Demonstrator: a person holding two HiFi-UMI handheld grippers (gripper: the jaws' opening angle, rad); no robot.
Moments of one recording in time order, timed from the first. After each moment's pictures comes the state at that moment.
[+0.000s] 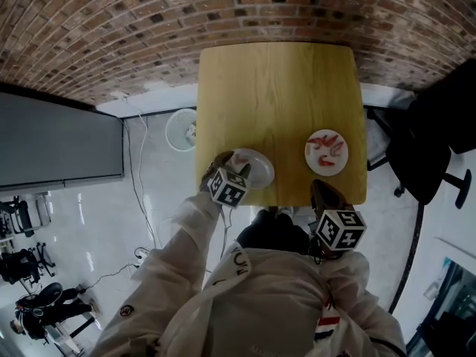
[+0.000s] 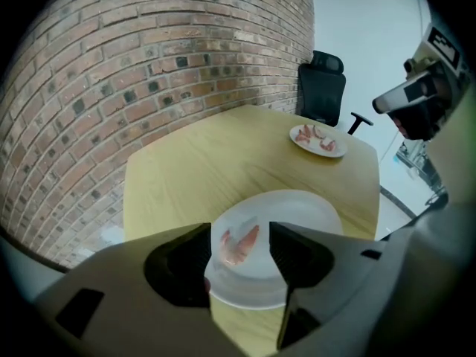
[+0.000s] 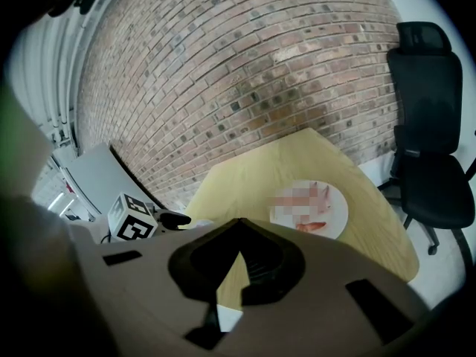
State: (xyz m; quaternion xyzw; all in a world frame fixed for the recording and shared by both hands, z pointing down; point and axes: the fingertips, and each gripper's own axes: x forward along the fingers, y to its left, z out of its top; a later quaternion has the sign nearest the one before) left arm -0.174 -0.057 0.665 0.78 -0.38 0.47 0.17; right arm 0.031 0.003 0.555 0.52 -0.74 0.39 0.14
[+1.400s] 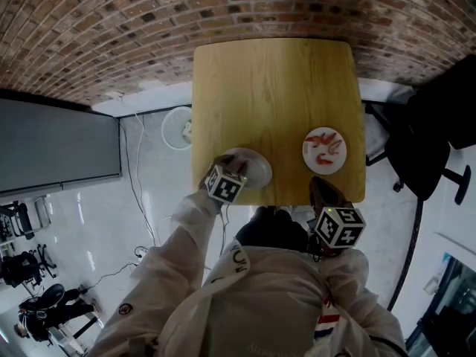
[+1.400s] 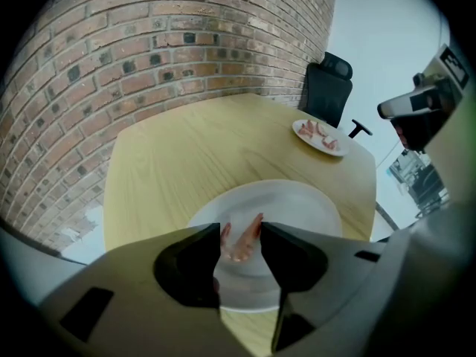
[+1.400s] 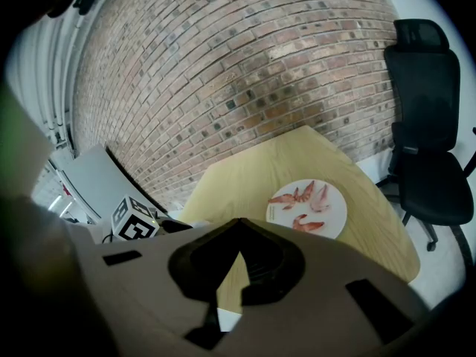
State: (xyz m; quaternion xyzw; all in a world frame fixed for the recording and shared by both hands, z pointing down) left arm -0.173 -0.052 0.691 0.77 -0.36 0.47 0.24; right arm 0.037 -0.005 0.563 0.53 -0.73 0.40 0.15
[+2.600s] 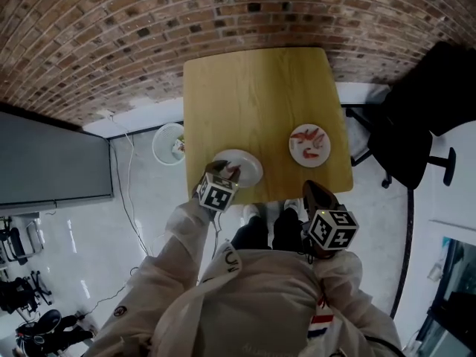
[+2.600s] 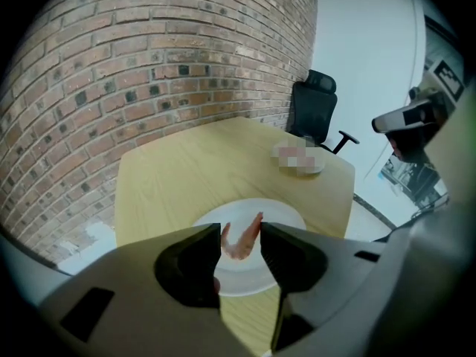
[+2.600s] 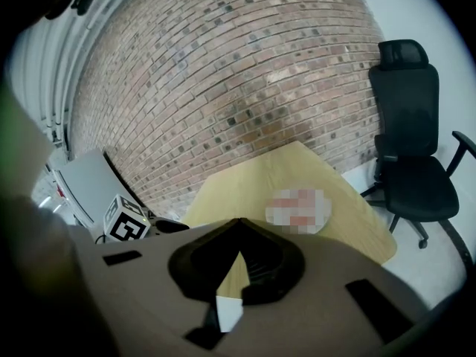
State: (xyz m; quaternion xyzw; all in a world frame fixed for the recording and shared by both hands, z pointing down) left arm -0.166 -0.027 0.639 0.81 -0.35 0.42 0.20; right arm 0.033 0.043 0.526 0.57 -0.72 0.37 0.12
